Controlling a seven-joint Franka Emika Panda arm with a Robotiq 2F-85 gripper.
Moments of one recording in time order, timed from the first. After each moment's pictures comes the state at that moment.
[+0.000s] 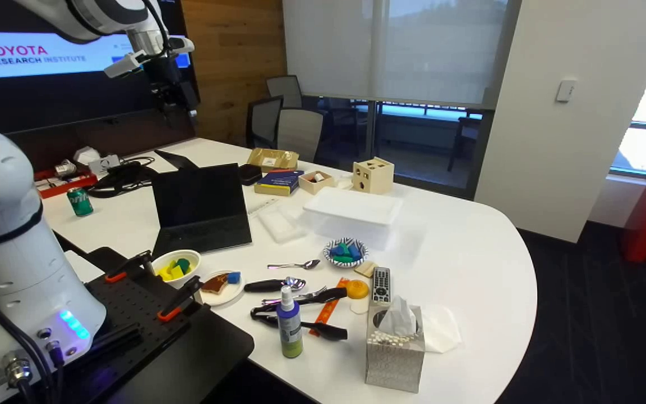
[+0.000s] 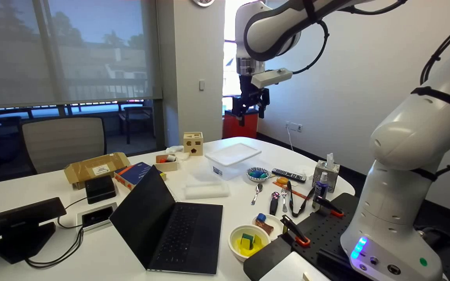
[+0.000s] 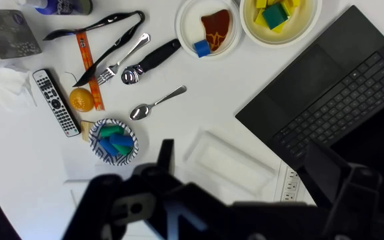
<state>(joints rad) 0.02 -0.42 0.26 -2.48 -0.10 2.08 0.30</state>
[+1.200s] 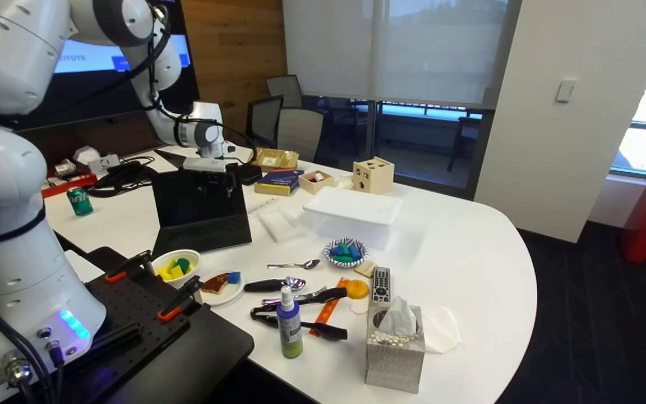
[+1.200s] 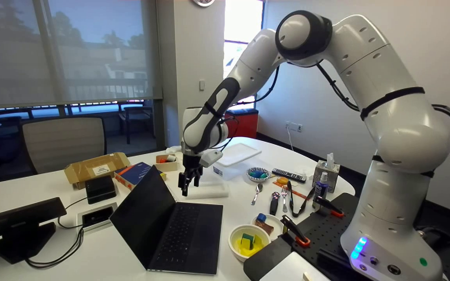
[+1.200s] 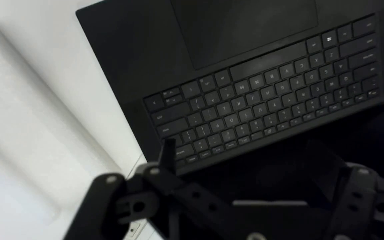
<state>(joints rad) 0.18 0.69 0.19 -1.94 -0.05 2.63 -0.16</state>
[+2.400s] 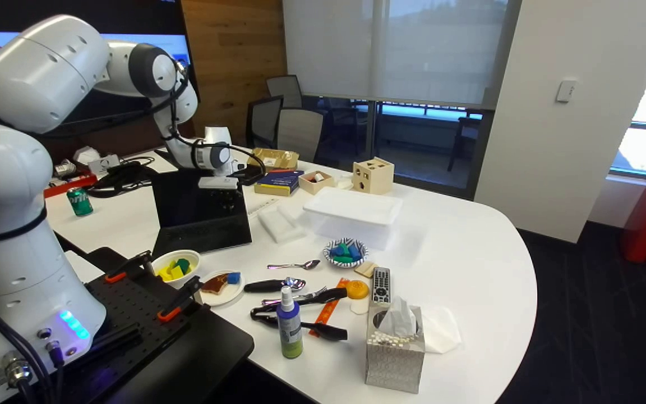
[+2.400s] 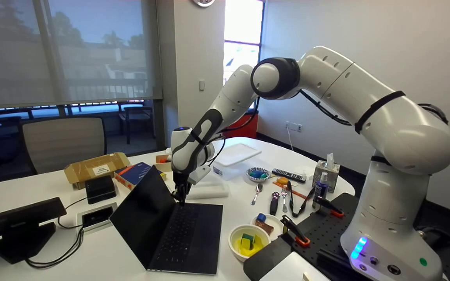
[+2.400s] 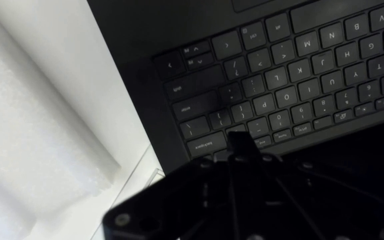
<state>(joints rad) 0.27 1.02 0.11 -1.57 -0.11 2.61 -0.12</state>
